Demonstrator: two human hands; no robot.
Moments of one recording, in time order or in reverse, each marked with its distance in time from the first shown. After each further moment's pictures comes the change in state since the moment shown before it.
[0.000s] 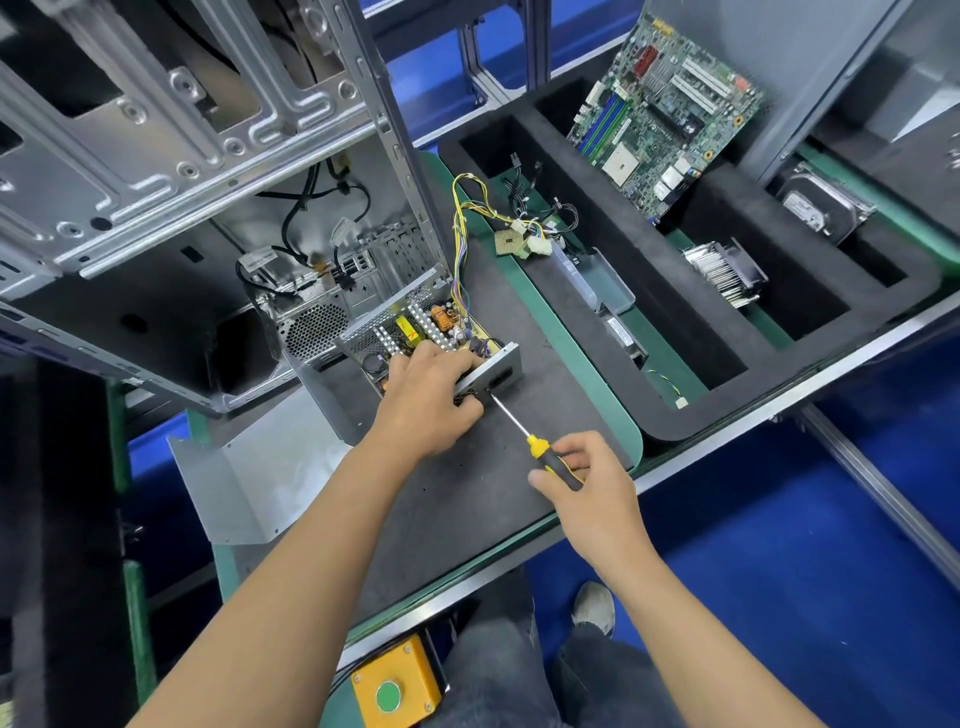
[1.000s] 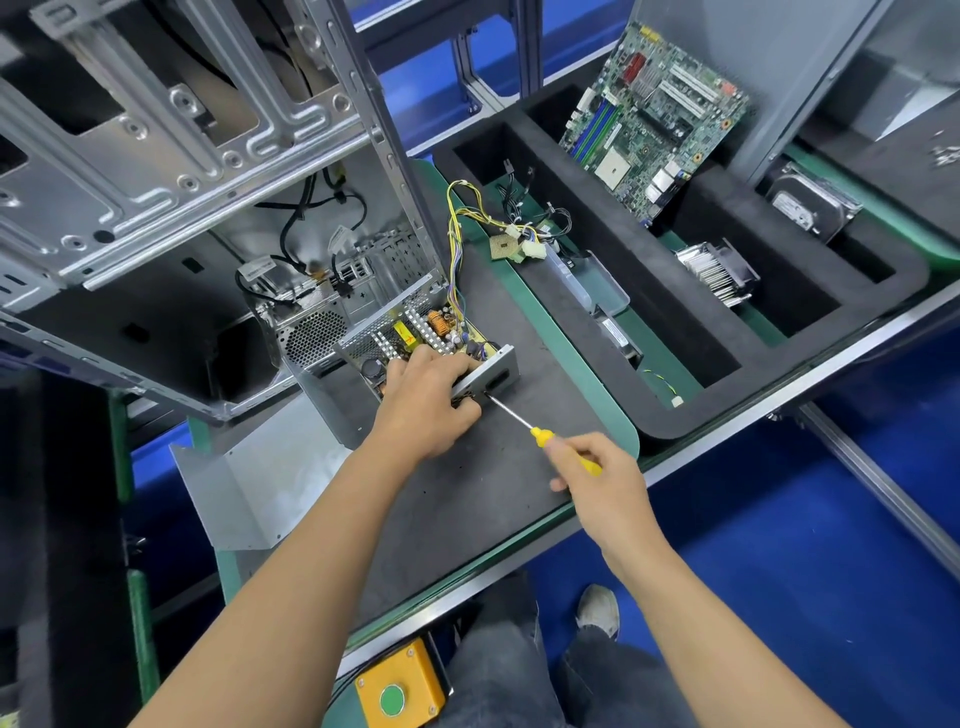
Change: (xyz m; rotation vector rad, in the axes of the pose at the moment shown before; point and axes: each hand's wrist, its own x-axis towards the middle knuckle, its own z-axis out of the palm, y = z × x) left_hand -0.002 0.004 -0.003 -0.024 0.004 0.002; right_hand 0.004 -0.004 -0.011 0.154 -0.004 0.082
